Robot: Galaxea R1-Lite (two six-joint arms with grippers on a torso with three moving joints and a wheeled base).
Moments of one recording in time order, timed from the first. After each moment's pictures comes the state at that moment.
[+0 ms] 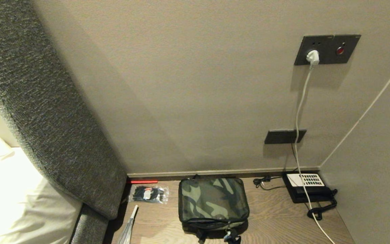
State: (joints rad) left arm 0.00 0.00 0.00 0.00 0.01 -0.02; right arm 0.00 0.00 0.00 0.00 0.00 0.00
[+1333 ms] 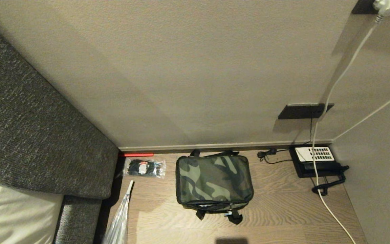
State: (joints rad) left arm 0.00 0.00 0.00 0.00 0.01 -0.02; right arm 0.00 0.00 0.00 0.00 0.00 0.00
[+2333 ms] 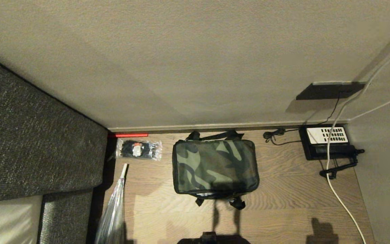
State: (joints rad) left arm 0.00 0.00 0.00 0.00 0.01 -0.02; right arm 0.00 0.00 0.00 0.00 0.00 0.00
